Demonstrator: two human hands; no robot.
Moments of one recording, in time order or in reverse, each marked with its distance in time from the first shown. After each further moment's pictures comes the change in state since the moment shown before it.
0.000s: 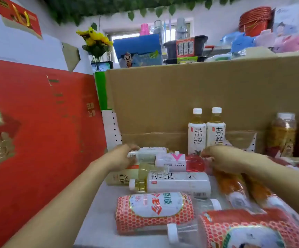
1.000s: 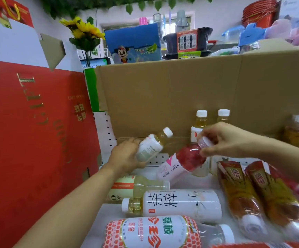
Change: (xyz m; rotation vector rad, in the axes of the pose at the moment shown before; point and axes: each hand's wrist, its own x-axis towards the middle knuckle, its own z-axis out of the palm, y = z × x) left_hand 0.070 0.002 0.028 0.243 0.283 0.088; right_hand 0.032 0.006 -0.048 0.353 0.145 -0.147
